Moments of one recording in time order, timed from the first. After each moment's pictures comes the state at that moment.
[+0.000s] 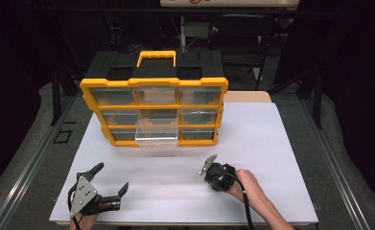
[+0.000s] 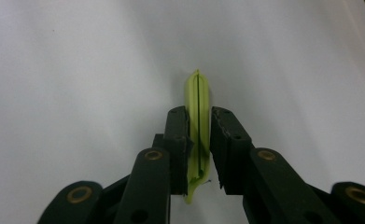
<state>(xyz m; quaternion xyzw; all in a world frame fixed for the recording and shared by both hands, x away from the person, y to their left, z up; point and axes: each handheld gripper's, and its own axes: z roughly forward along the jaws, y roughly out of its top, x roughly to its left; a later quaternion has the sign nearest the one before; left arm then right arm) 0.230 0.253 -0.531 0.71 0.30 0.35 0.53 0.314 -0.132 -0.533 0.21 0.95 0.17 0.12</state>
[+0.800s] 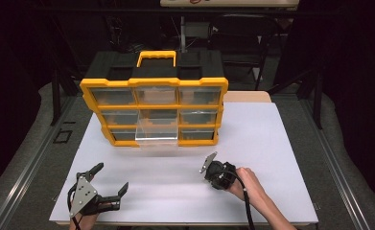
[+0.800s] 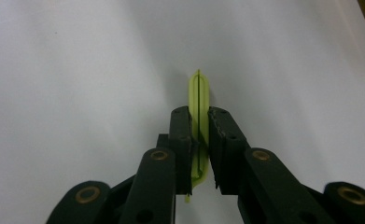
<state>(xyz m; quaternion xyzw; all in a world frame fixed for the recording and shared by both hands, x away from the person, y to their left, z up) 0.229 0.253 -0.531 0.71 0.30 0.35 0.53 0.316 -0.133 -0.526 0.21 0.96 0.16 0.12</state>
